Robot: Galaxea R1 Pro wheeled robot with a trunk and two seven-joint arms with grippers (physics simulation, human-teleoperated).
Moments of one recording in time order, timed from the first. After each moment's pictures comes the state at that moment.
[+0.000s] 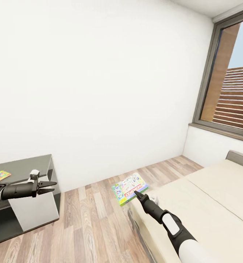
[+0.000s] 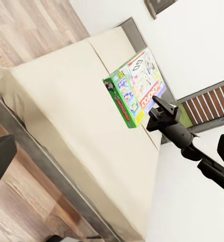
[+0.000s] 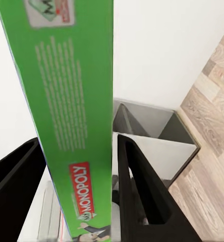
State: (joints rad) left arm -0.94 0.54 0.11 -0.24 -0.08 0.67 -1.56; right arm -0.61 0.11 -0.26 -0.43 -0.66 0.38 0.58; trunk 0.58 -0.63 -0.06
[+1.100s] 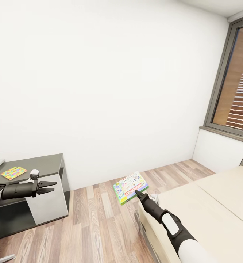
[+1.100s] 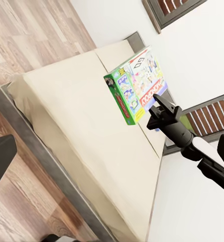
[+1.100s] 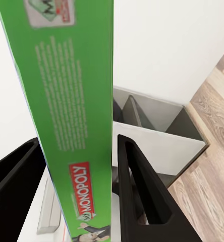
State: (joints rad) left arm -0.94 0.54 0.11 -0.24 -0.08 0.67 -1.56; right arm -0.61 0.11 -0.25 -0.43 -0.66 0.33 0.58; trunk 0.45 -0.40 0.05
